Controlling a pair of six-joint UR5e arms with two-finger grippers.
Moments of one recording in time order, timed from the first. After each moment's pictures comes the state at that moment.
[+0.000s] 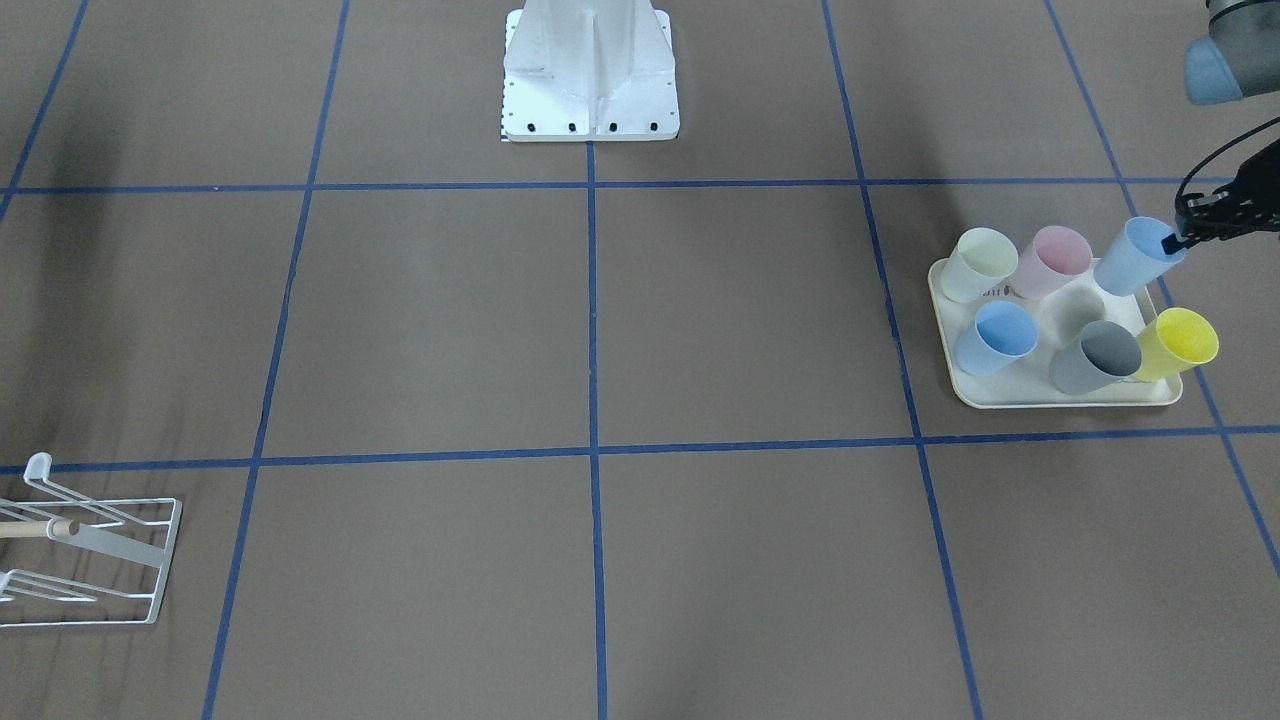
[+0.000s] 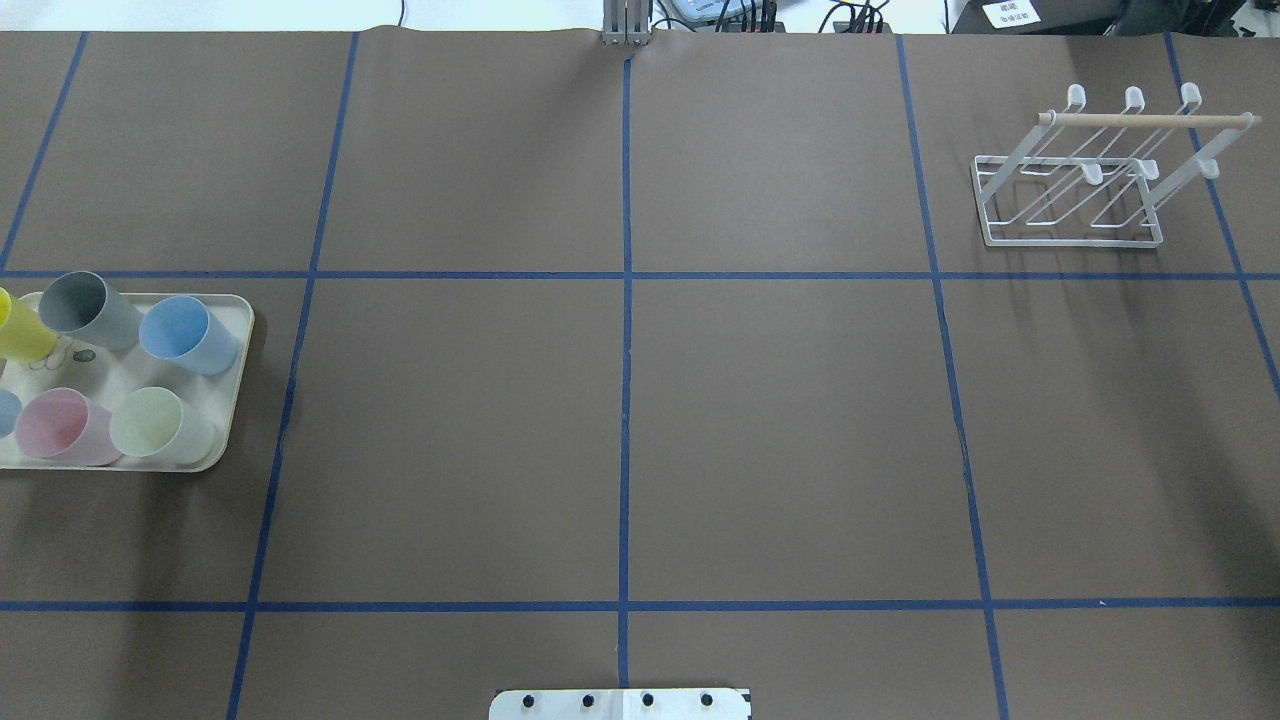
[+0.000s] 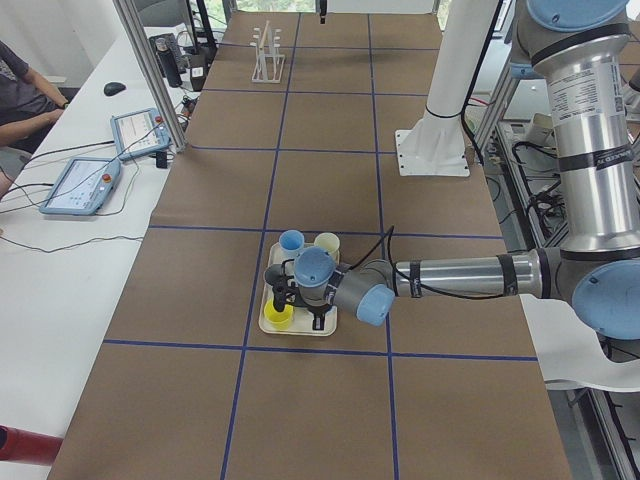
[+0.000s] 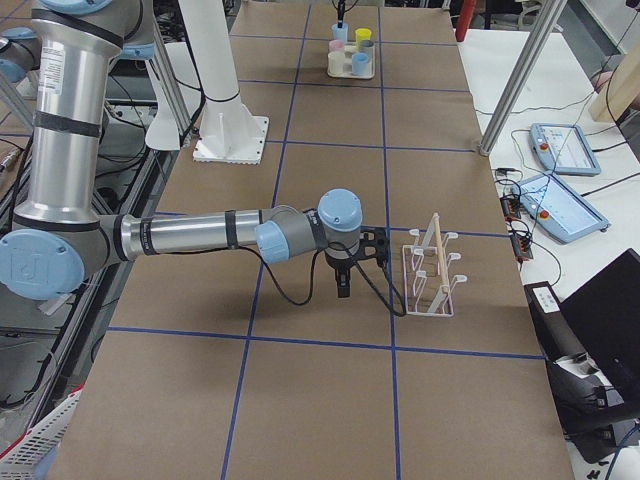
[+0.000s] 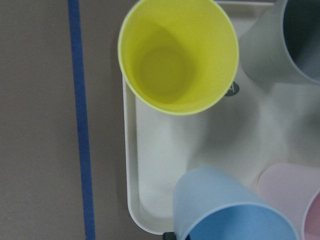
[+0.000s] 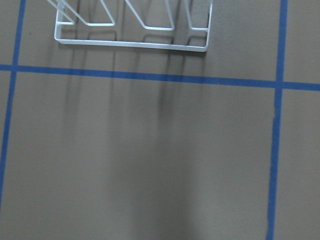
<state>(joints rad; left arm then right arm) -1.30 -1.34 -1.65 -2.08 -2.44 -0.44 1.35 -1.72 1.85 -1.33 2.41 0.34</state>
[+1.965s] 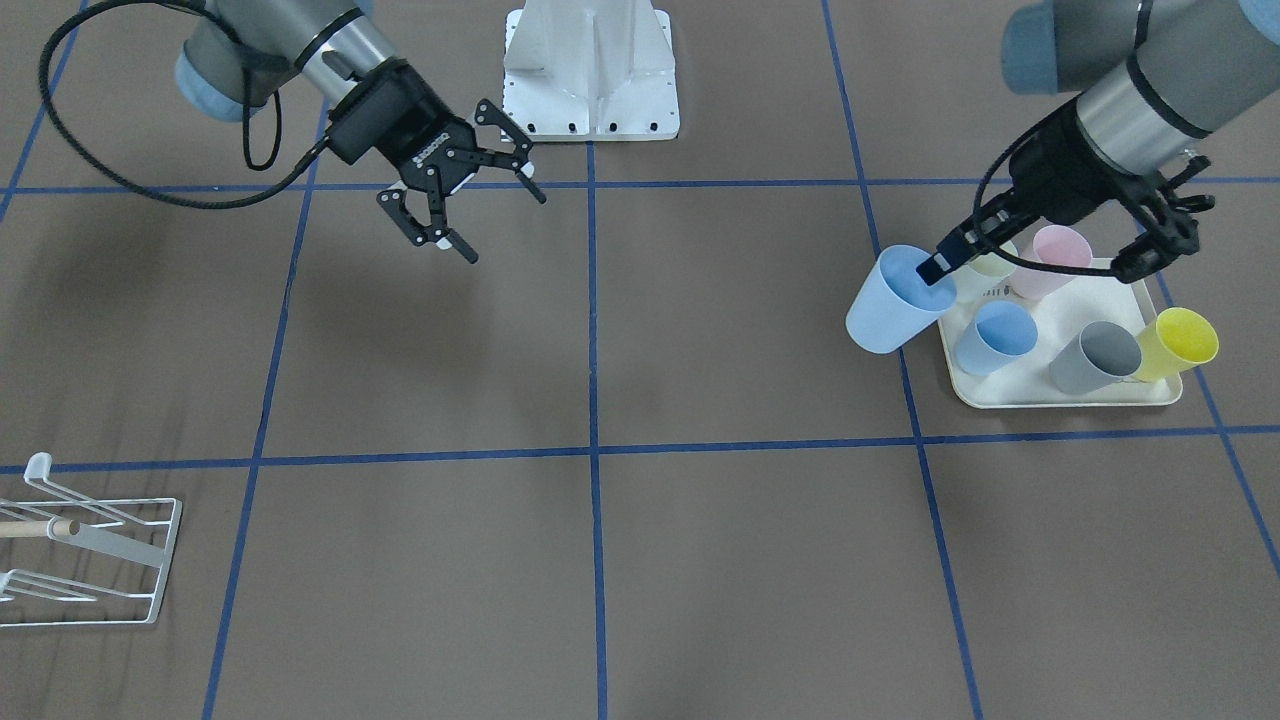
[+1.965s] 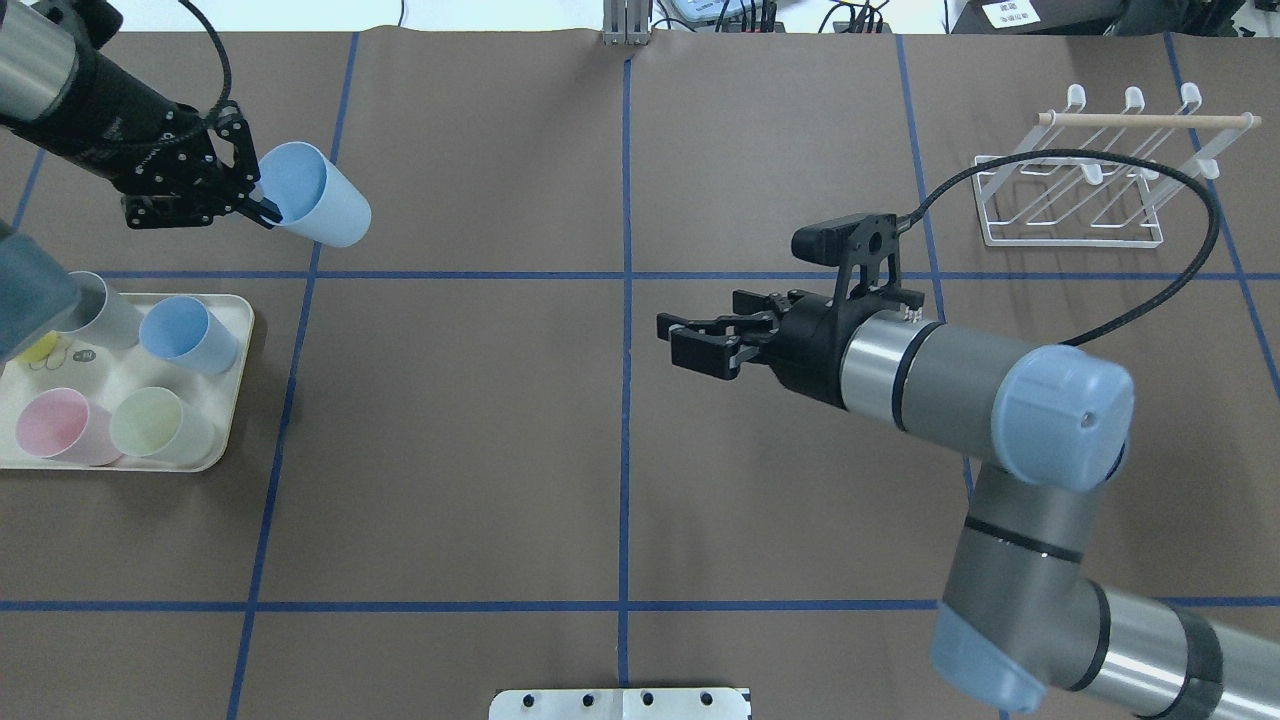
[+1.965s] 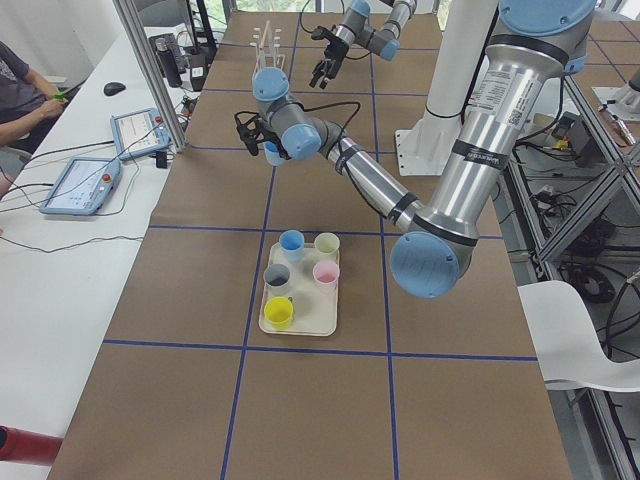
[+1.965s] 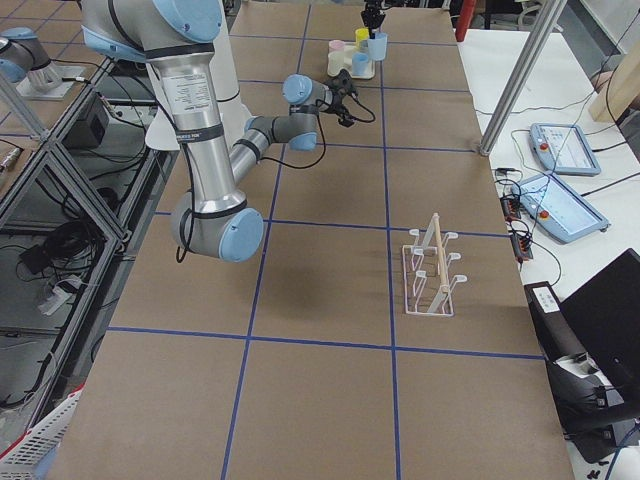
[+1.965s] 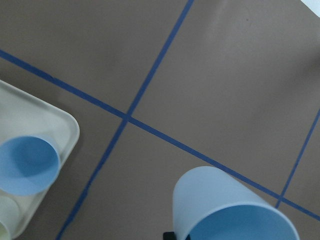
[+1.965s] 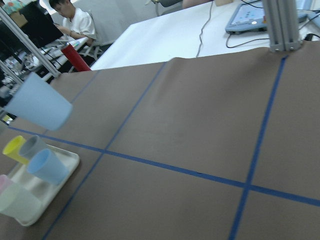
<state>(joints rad) -1.05 -1.95 -1.89 -1.80 -2.47 -1.60 0.41 -1.23 1.93 -0.66 1.43 1.03</state>
